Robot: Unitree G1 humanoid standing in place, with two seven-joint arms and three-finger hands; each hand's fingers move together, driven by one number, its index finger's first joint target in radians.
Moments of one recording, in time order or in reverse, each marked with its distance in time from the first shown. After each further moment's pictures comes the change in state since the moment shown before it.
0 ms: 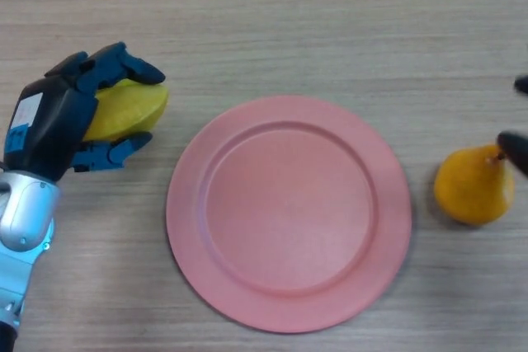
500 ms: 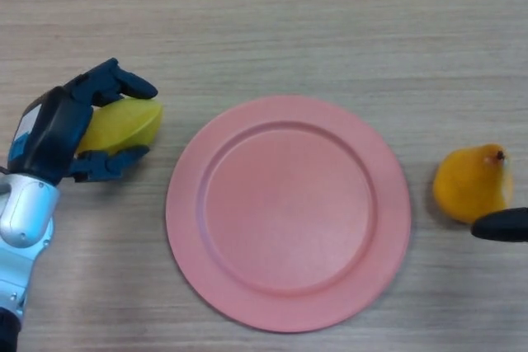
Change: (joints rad) left arm -0.073 -0.008 -0.002 0.170 -0.035 -0.024 -0.041; right arm 0.014 0.000 0.003 0.033 -0.003 -0.018 0.040
